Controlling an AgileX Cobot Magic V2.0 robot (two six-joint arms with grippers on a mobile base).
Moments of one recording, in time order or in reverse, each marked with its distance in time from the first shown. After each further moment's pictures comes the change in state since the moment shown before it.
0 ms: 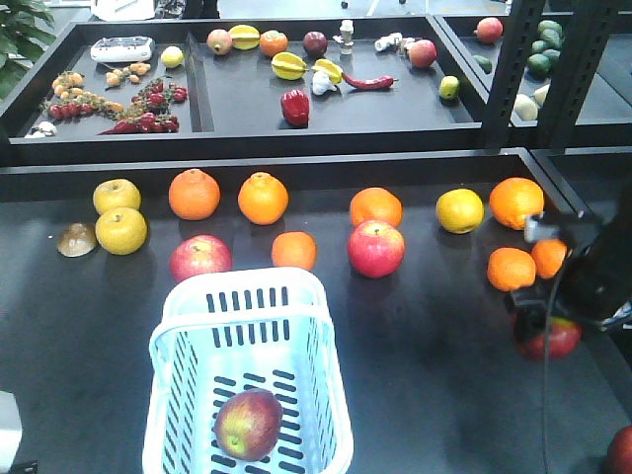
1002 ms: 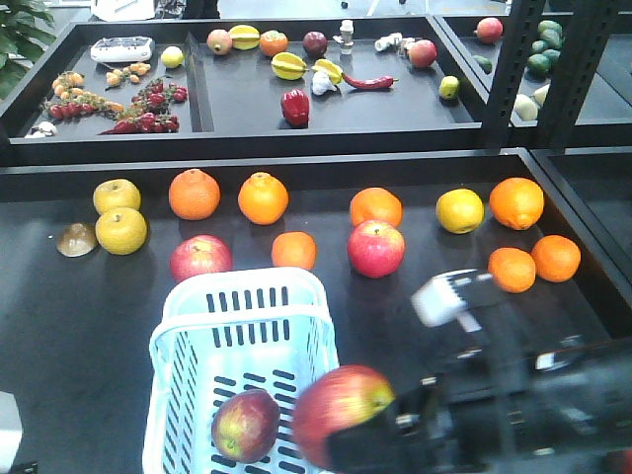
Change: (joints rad) left arm 0.000 0.000 0.001 0.000 0.000 0.000; right arm 0.515 -0.560 0.477 0.899 -0.130 -0.523
